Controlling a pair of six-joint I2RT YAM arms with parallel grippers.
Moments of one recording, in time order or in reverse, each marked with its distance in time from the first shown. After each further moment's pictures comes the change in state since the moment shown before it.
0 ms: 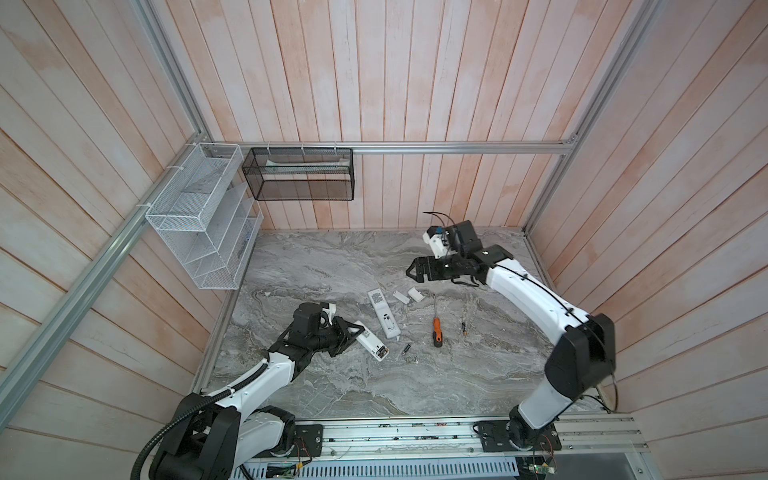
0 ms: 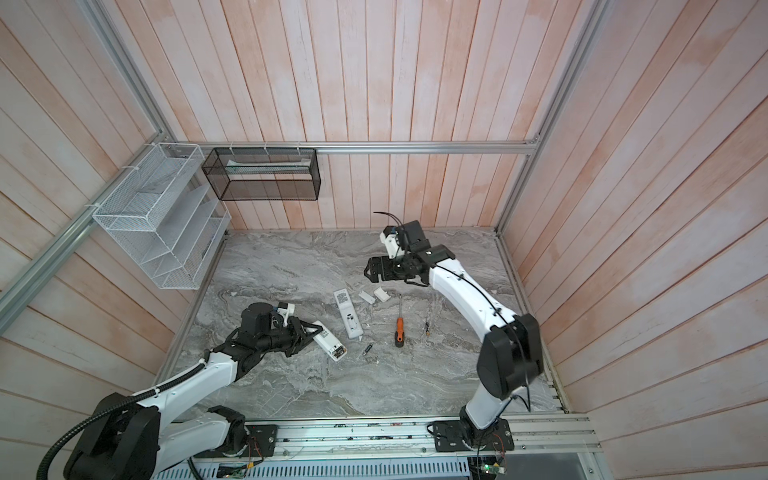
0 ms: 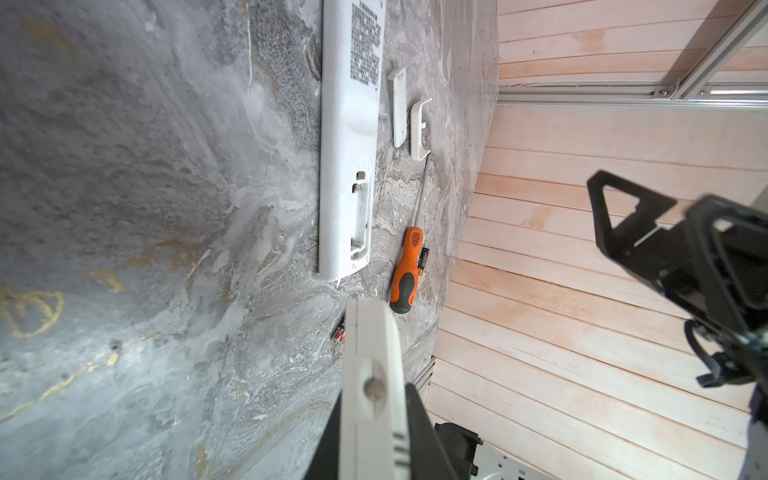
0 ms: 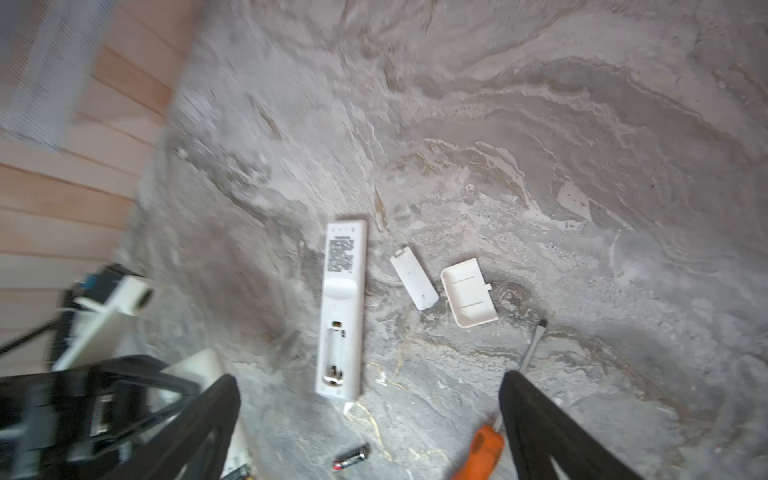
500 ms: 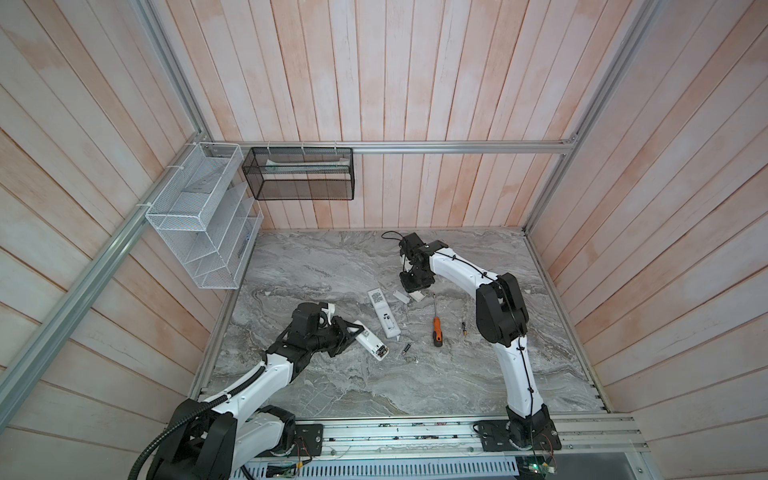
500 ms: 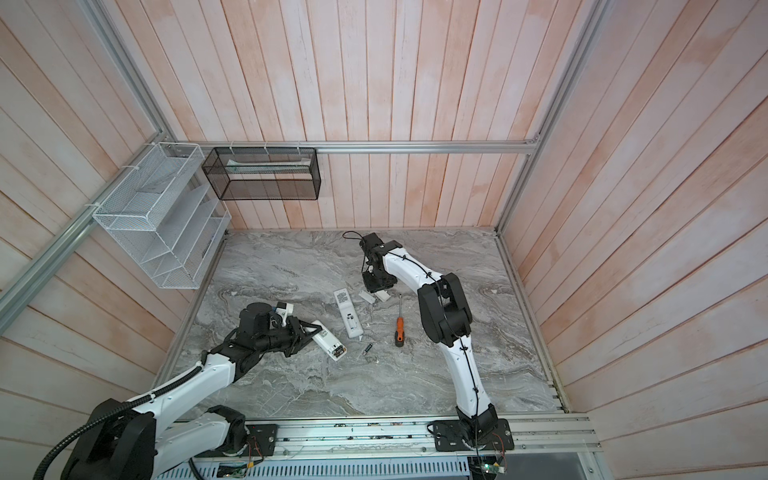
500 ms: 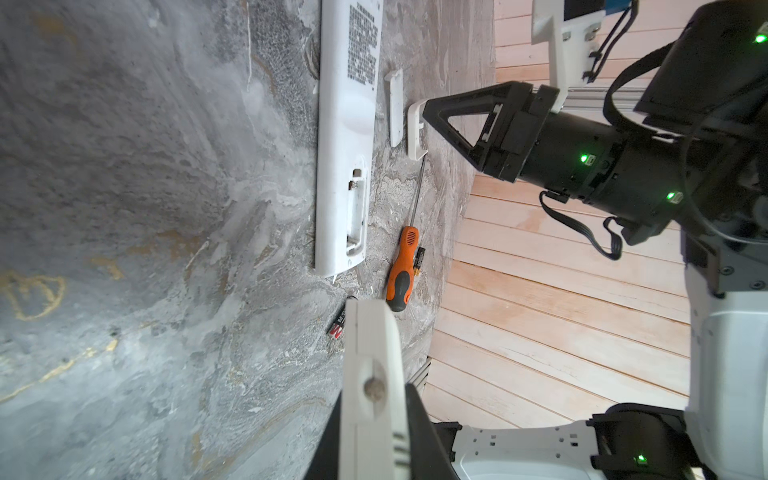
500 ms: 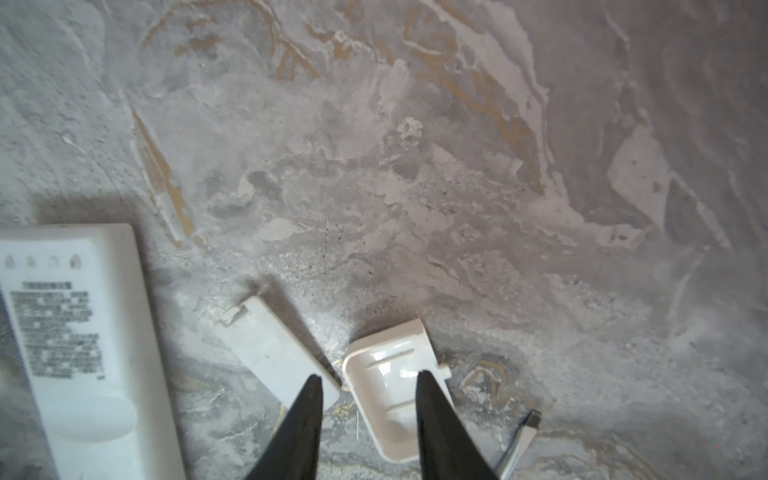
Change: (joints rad) left arm 0.000 -0.047 0.001 -0.038 -0.006 -0.023; right arm 0.142 0.719 0.574 -0.357 0.381 -0.130
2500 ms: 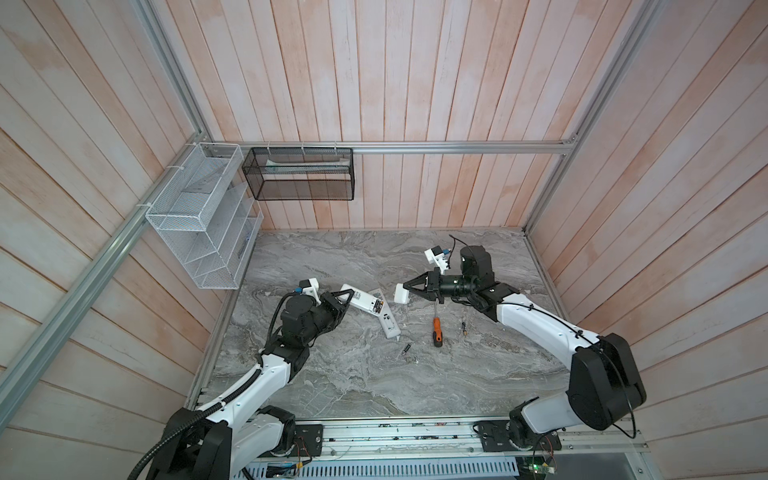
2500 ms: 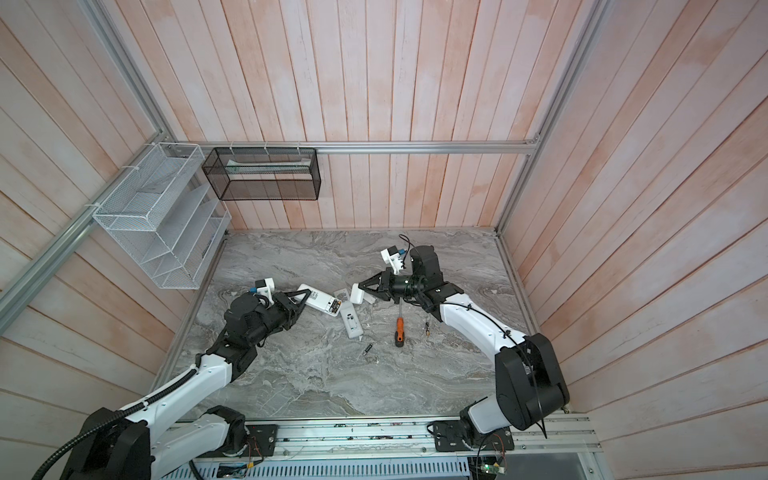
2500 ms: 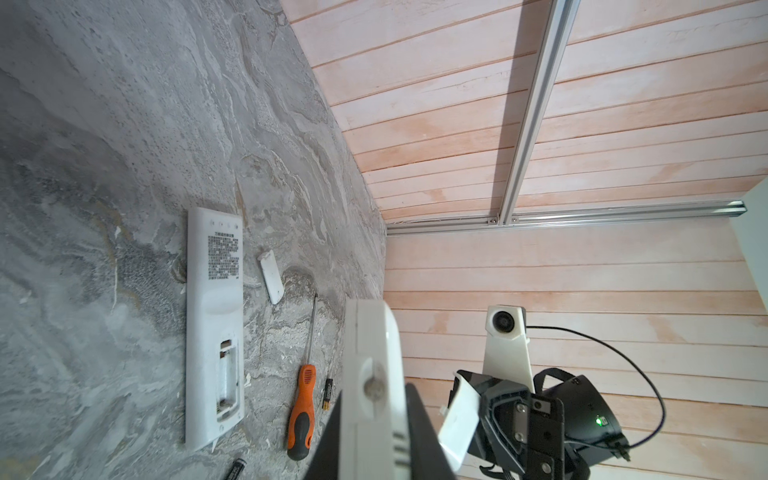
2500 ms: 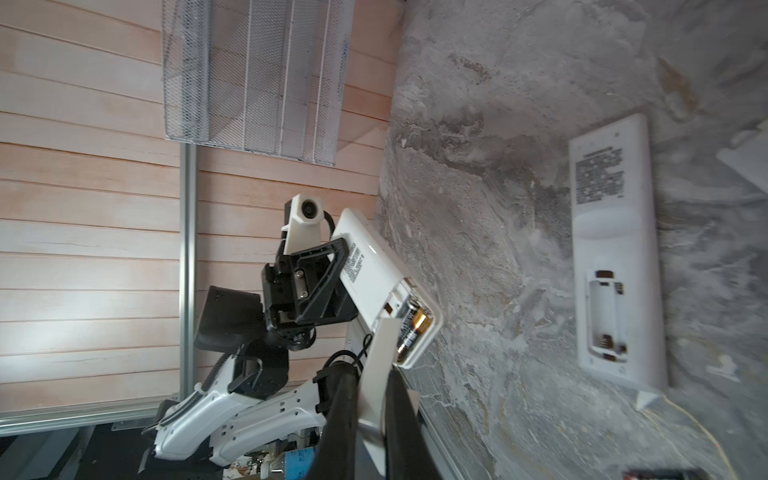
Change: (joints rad) left arm 0.012 -0.056 0.028 0.311 -0.272 -0.127; right arm -0.110 -0.809 -0.906 0.893 -0.856 0.729
